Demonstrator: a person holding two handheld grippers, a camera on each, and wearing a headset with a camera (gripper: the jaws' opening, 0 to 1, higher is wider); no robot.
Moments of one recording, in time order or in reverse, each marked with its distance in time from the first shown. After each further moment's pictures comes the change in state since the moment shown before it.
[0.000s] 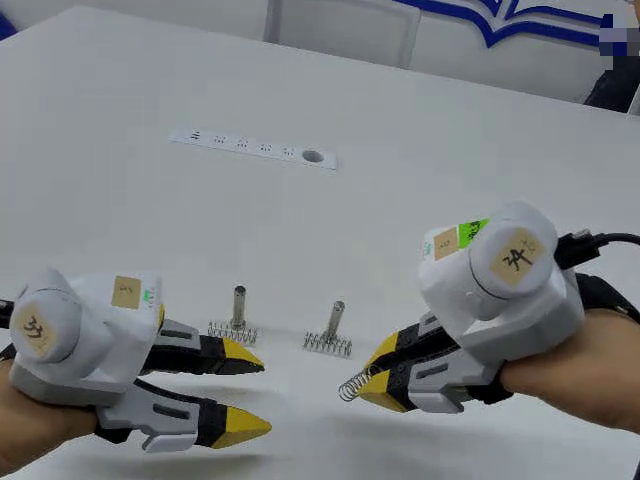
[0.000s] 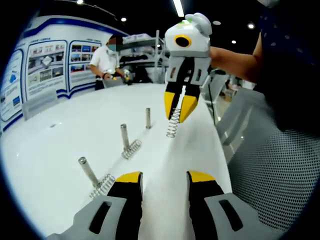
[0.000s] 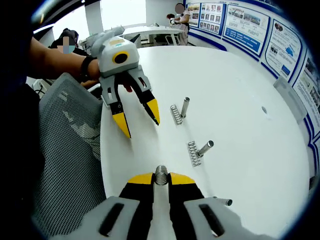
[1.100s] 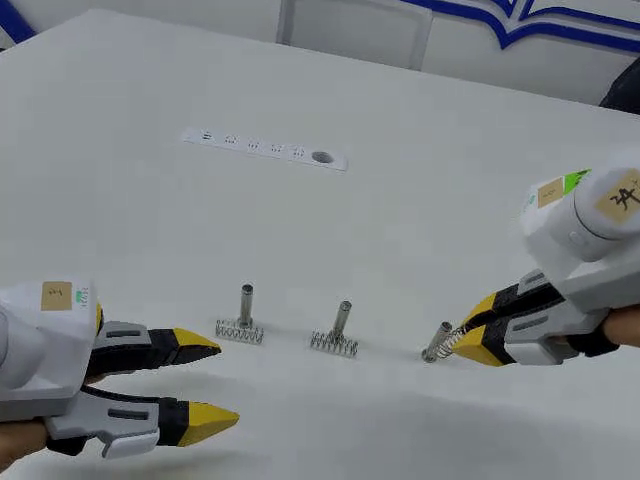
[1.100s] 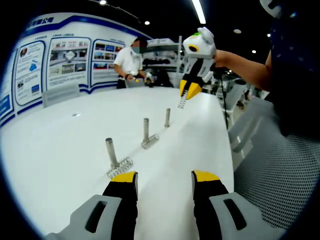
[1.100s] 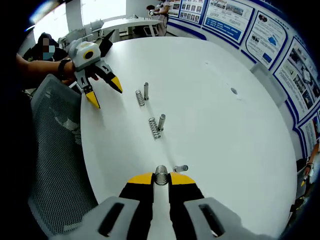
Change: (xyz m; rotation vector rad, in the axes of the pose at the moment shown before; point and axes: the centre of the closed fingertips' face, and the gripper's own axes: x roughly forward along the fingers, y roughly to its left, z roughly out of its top) left arm -0.029 0.012 -0.007 -0.095 -0.044 0.148; right arm -0.057 -0.064 -0.039 0.072 0.128 -0.180
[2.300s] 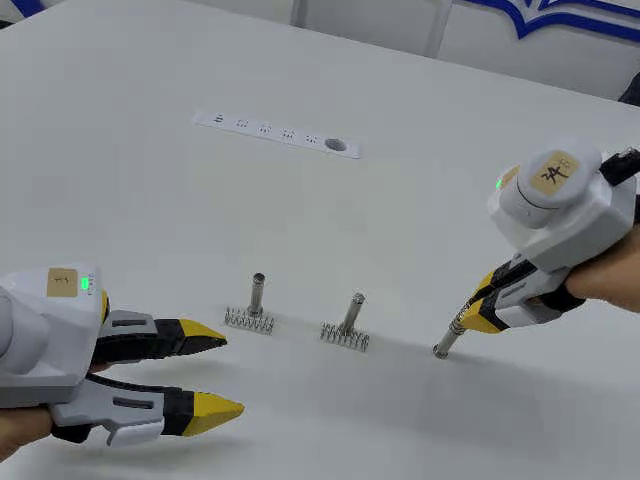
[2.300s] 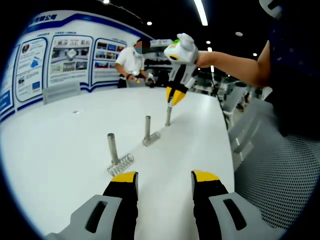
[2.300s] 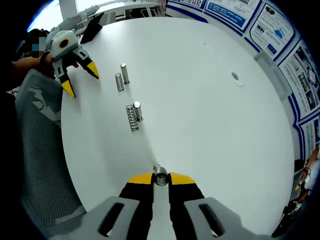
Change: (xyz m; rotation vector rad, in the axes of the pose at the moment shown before) left arm -0.001 0.004 -0.006 -0.024 -0.007 -0.006; right arm 0.042 -0.031 -0.006 -0.015 0.149 0.022
